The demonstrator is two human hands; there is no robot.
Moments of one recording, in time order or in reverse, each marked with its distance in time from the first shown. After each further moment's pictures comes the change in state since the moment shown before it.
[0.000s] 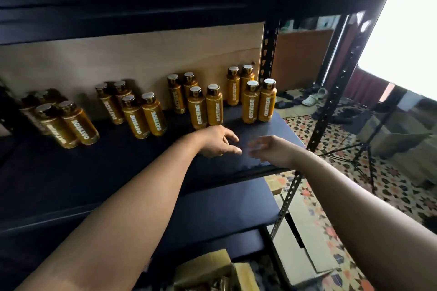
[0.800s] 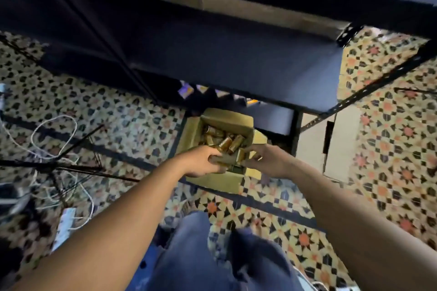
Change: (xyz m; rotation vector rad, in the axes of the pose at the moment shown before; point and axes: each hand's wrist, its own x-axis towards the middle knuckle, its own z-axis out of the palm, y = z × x) left_hand -0.181 -0.136 0.406 -0.431 -0.172 -0.614; right_hand -0.138 0.140 0.297 -0.234 -0.779 -0.038
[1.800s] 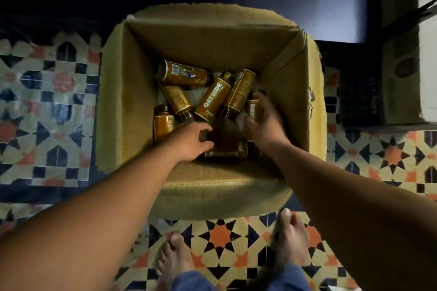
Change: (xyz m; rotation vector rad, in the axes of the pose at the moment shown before) left_hand 0.539 -0.283 0.183 -0.049 -0.040 0.050; right_hand 0.471 0.254 0.285 0.820 0.556 0.364
